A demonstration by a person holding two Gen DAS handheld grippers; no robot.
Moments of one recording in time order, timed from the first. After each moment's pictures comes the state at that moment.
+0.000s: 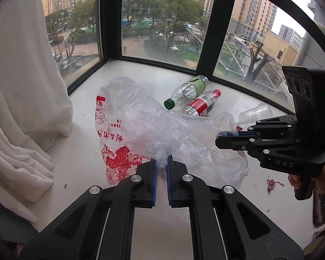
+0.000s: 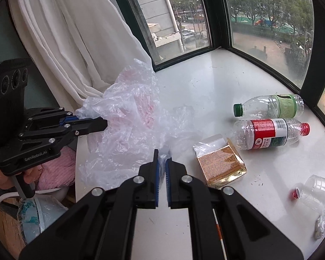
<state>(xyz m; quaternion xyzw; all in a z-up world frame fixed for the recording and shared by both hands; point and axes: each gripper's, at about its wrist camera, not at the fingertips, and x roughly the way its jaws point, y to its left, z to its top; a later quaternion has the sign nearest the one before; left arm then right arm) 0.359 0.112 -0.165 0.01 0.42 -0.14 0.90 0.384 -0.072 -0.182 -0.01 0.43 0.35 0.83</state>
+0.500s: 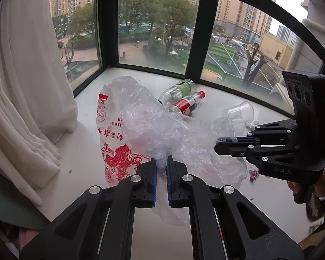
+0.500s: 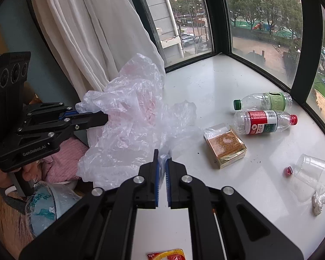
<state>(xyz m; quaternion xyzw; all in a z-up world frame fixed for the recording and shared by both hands) 0.281 0.100 -0.123 0.02 0.40 -0.15 0.90 0.316 -0.079 -0.152 -0.02 0.42 0.35 0.84</state>
